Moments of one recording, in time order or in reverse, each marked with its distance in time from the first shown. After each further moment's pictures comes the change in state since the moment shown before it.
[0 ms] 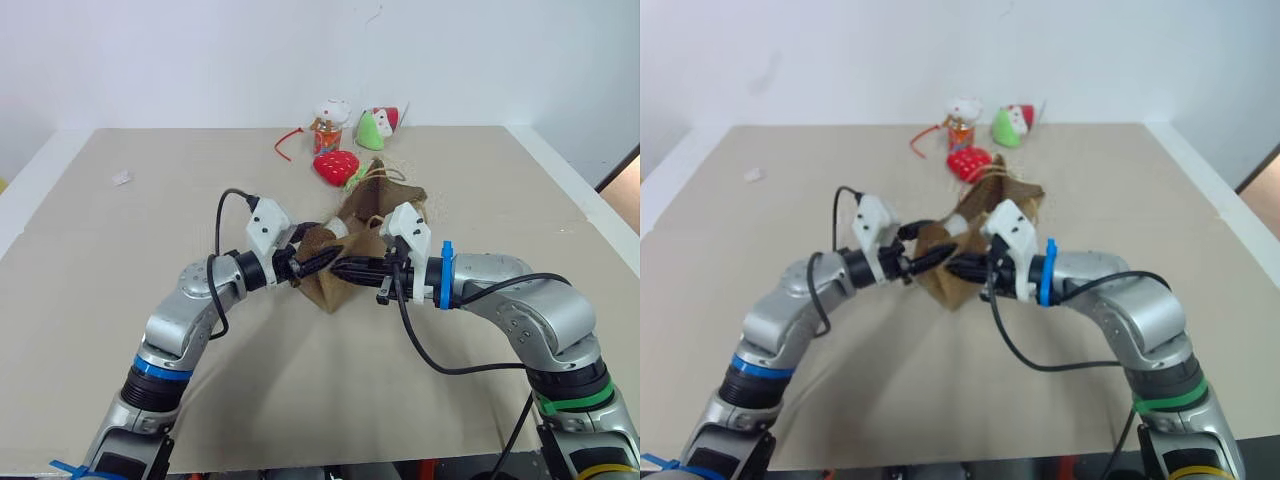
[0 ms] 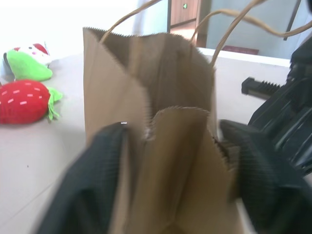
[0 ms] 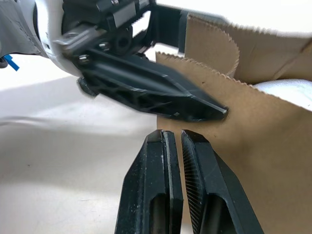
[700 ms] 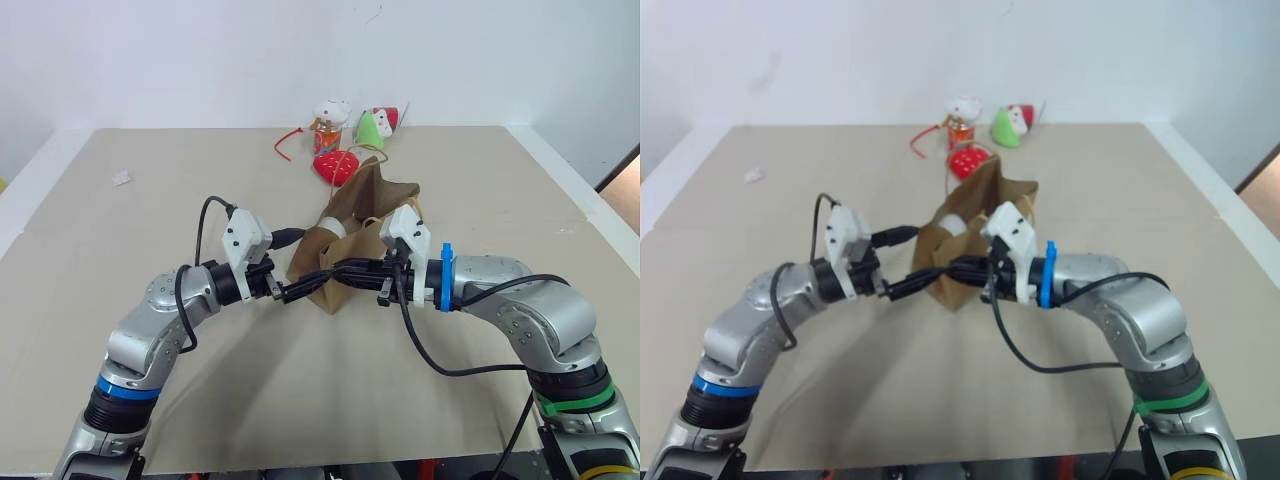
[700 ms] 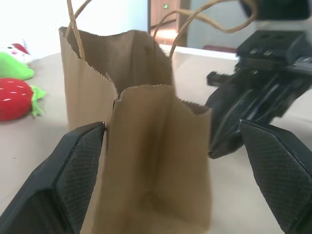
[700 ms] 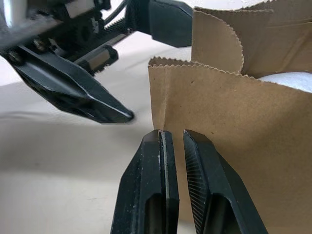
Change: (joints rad) left arm 0.093 0.092 0.037 -0.105 -0.084 -0.005 -0.081; right arm 0.005 -0.003 0.000 0.000 0.018 0.001 0.004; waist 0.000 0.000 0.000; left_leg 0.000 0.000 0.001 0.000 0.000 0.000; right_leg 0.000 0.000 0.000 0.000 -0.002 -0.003
